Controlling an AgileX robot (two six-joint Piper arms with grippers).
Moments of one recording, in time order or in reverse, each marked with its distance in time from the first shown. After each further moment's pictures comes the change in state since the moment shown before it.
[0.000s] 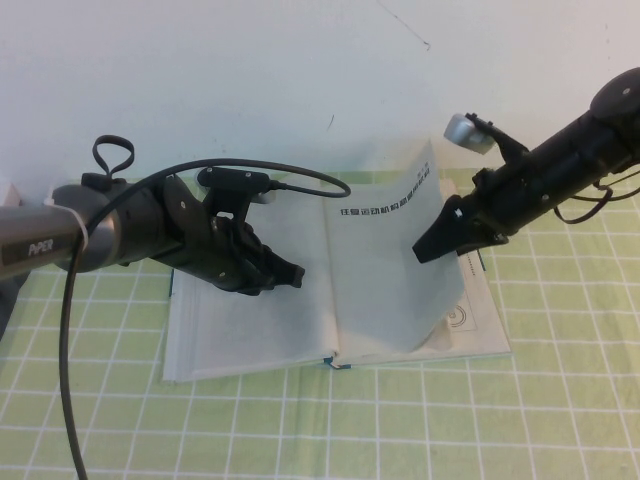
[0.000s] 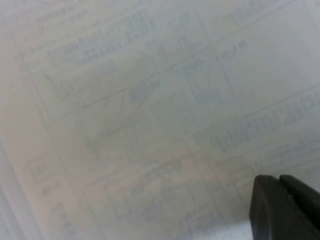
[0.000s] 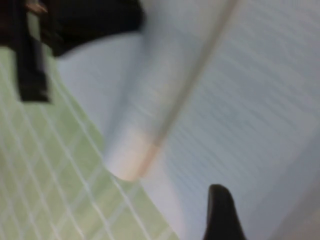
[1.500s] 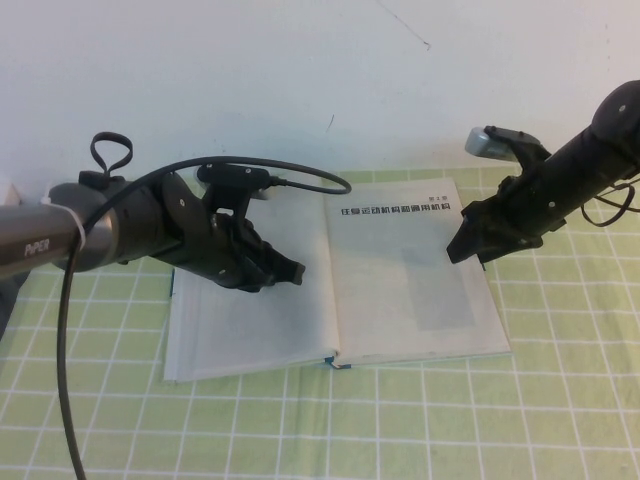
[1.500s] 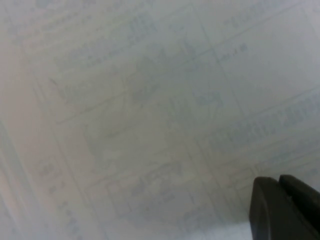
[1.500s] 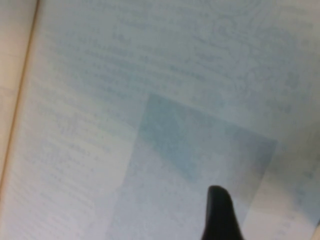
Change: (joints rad) right arm -0.018 0.030 0.002 -0.215 -0.229 0.255; left arm 0.000 -0.014 0.001 0.002 -0.009 0.000
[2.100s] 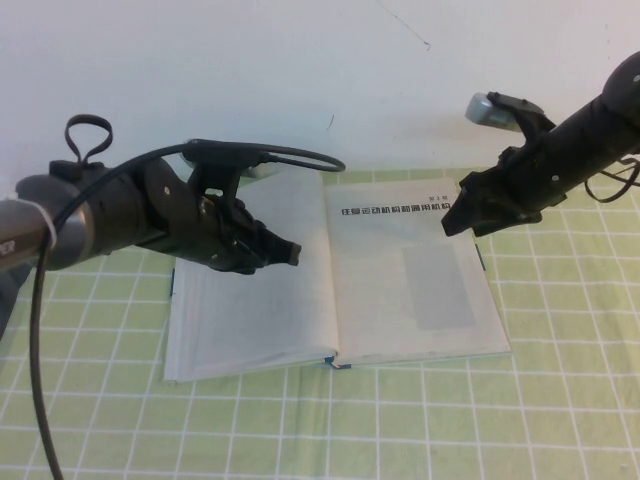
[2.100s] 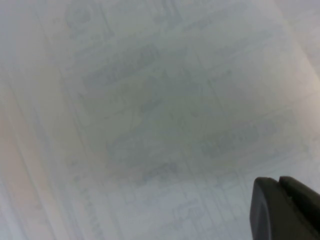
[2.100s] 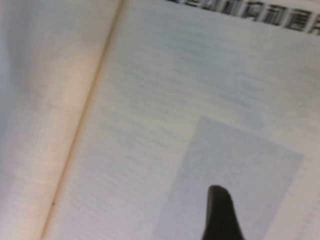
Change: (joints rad) right arm 0.017 -0.078 0.000 0.032 0.013 0.016; left arm 0.000 -0.106 0.036 0.035 -0.019 -0.052
